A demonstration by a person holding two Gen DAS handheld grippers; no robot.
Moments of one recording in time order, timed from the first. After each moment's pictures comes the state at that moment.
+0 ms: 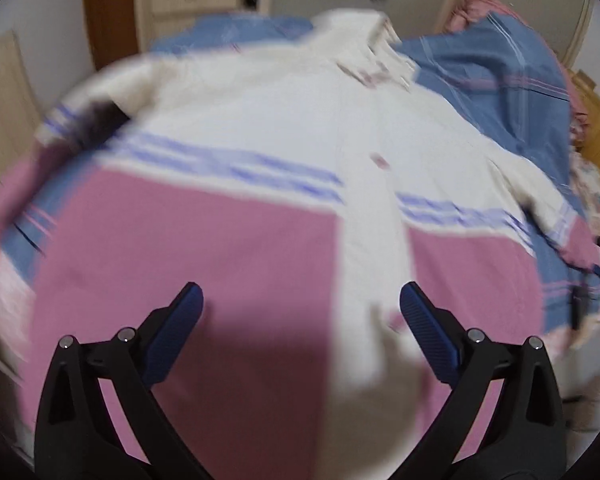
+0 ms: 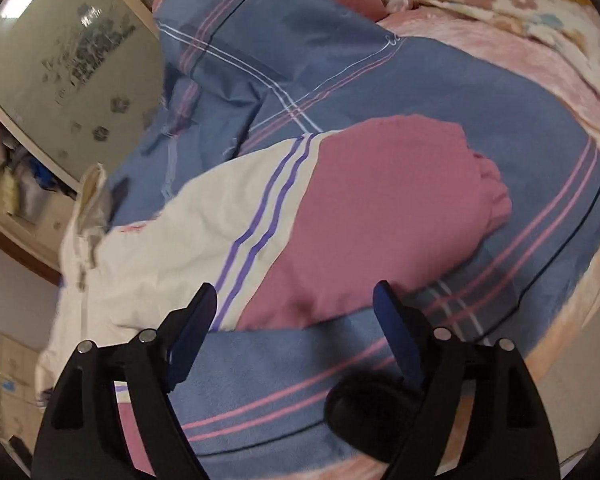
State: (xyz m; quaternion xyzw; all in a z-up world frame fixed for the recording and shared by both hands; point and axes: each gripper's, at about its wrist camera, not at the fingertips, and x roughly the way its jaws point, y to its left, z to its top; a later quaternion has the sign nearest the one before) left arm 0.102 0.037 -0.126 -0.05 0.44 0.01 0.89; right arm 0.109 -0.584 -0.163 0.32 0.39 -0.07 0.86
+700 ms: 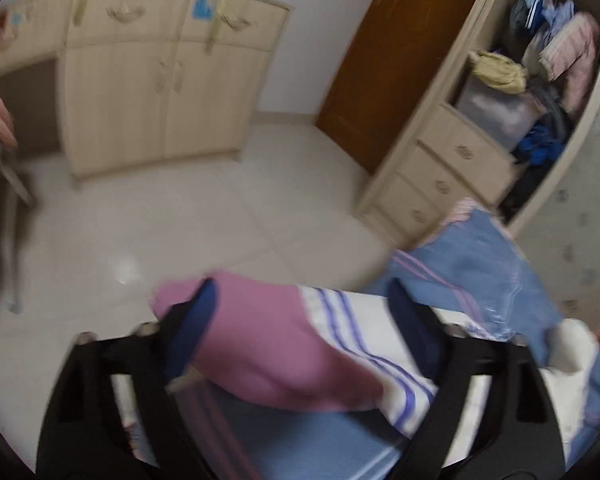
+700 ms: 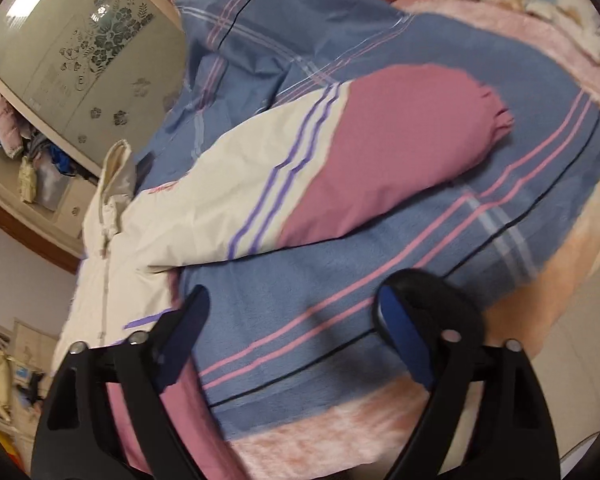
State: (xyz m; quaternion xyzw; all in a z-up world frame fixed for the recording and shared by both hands) left arm 0.196 0.405 -0.114 -0.30 0.26 0.34 0.85; right arm 0.077 -0.539 -0.173 0.32 0.39 -0.09 0.86
